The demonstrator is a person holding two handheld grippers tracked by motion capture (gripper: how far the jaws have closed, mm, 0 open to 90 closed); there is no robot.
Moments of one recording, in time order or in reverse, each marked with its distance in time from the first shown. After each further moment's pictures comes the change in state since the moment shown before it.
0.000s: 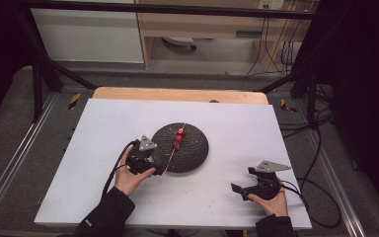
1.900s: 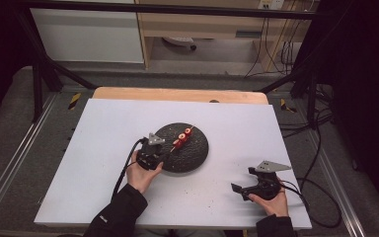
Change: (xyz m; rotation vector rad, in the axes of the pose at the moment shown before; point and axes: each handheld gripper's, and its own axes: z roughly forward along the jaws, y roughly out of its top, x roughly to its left) left arm -0.013 0.014 0.014 -0.011 -0.011 -0.131; right arm 0.000 0.000 -0.001 -0.003 0.001 0.001
